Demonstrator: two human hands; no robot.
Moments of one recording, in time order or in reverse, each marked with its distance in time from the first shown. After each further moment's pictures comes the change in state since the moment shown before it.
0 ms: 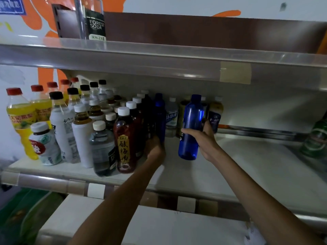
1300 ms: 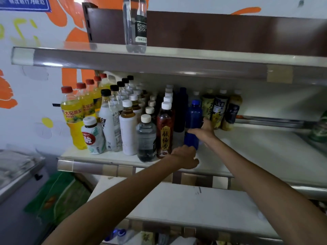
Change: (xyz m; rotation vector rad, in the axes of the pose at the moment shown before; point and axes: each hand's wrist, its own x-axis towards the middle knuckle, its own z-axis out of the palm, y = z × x) left_hand -0.087 -0.039 -0.104 0.468 -0.585 0.660; right_hand -0.018 0.011 0.104 -0.403 0.151 0.048
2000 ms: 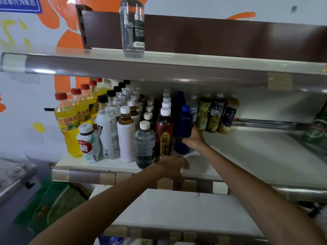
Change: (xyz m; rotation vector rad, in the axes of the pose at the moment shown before) left_hand -0.018 -0.040 0.003 0.040 -0.059 0.205; right_hand 0.009 0.008 0.030 -0.260 -0.086 0.006
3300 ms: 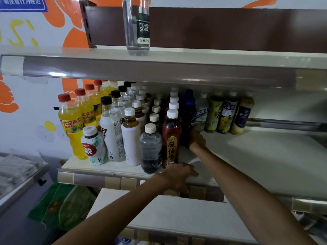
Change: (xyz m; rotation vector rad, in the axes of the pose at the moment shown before) left_hand -0.009 -0.002 0.006 0.044 -0.023 -0.003; right_hand 0.028 -0.005 0.036 -0.370 0.021 0.083
